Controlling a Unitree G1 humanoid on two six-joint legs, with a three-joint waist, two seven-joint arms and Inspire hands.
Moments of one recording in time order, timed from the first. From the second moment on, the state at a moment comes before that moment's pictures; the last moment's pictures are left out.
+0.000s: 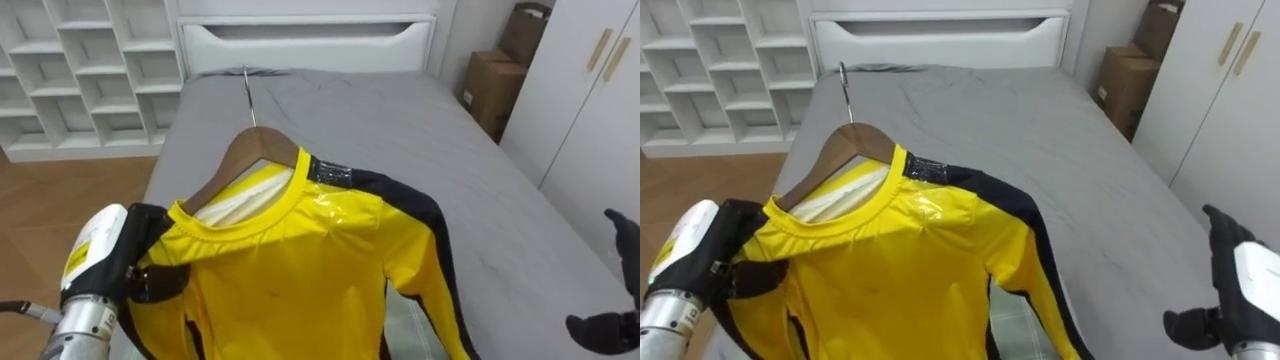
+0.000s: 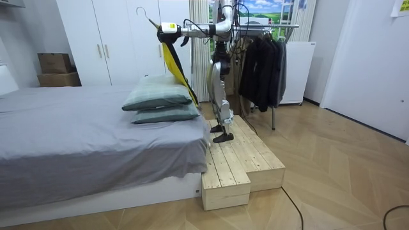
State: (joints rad) left arm 0.02 0.42 0.00 0.04 0.46 0.06 0.12; right arm 0.14 -0.43 -0.25 0.04 -0.68 0.02 -0.17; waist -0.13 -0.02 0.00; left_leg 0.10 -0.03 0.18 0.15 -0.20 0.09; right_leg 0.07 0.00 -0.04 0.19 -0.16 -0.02
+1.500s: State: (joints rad) left arm 0.01 0.42 0.00 -0.13 0.58 0.02 0.08; right arm -0.11 -0.51 -0.11 -0.12 -0.74 0.00 -0.15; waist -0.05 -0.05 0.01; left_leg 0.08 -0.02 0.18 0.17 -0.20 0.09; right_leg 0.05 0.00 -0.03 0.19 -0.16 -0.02
